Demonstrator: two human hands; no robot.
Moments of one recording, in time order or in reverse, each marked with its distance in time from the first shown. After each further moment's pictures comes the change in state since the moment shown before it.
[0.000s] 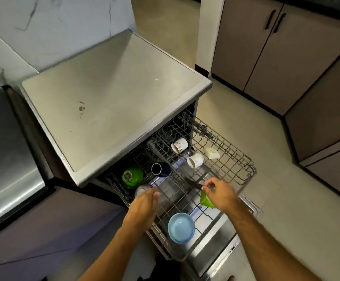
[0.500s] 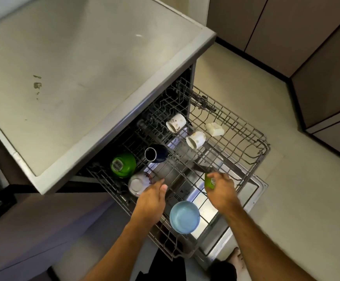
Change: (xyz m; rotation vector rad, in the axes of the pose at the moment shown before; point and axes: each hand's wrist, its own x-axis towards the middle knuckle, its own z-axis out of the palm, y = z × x) left_hand 0.056 -0.034 0.066 -0.041 -0.144 -0.055; right_hand 0.030 0.037 0.080 0.036 -0.028 0.210
